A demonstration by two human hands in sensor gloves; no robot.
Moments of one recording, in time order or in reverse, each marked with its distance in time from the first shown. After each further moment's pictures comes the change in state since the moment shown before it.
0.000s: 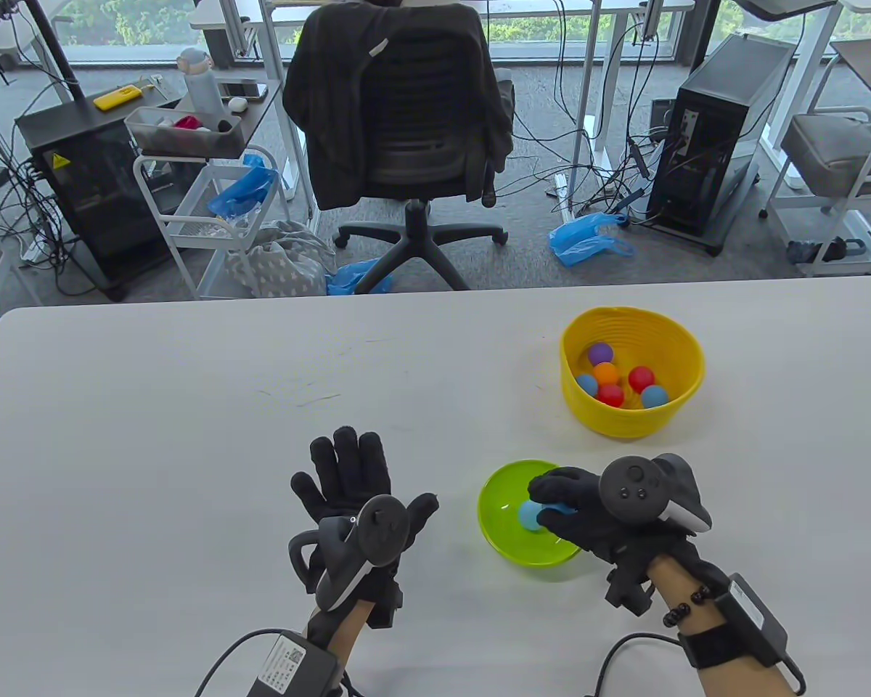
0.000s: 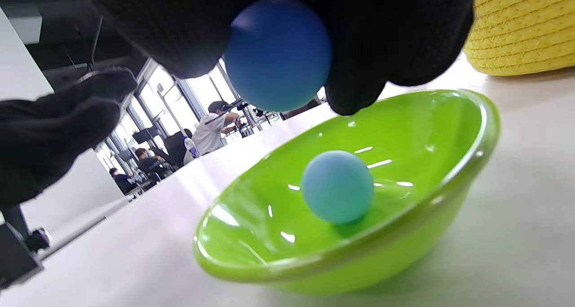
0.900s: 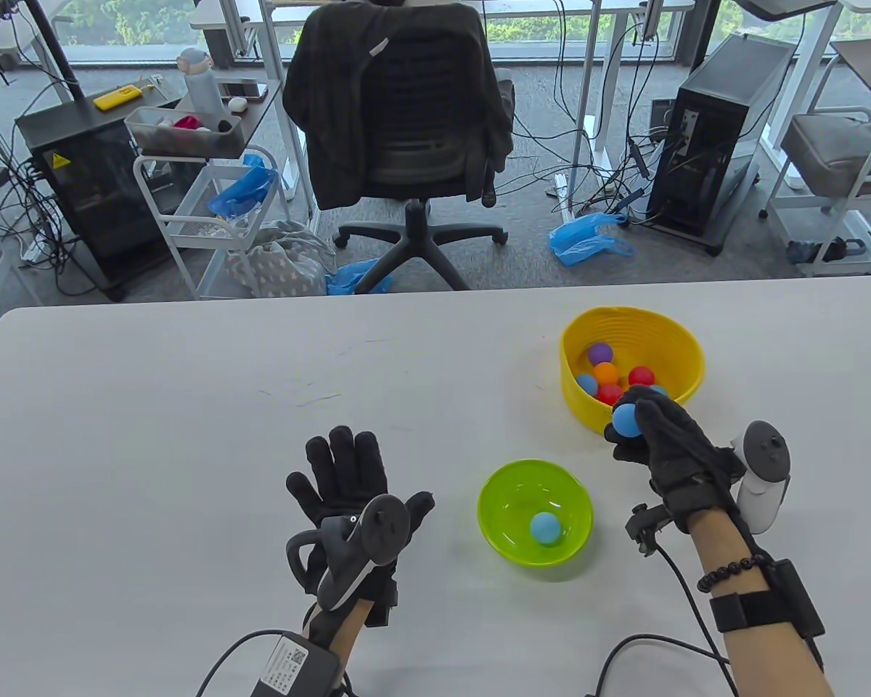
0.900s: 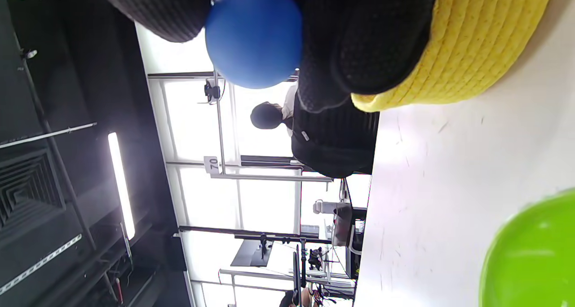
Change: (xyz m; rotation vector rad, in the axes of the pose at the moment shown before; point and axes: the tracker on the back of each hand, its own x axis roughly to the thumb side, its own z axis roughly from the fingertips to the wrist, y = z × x) left_hand 0.000 0.002 0.000 0.015 0.018 -0.059; right_hand -0.100 -0.050 0.020 -0.500 0.271 -0.960
